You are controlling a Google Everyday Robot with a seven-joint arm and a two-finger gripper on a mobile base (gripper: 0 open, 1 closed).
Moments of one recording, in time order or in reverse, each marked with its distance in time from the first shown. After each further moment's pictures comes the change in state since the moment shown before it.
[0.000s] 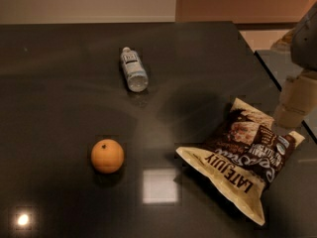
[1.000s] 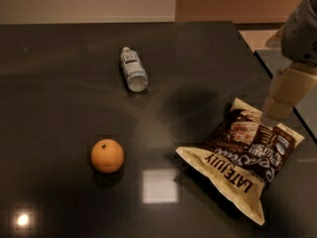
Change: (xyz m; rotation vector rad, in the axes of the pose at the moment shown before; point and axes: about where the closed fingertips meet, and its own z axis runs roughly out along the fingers) arm -0.015 -0.011 0.004 -0.008 0.001 0.025
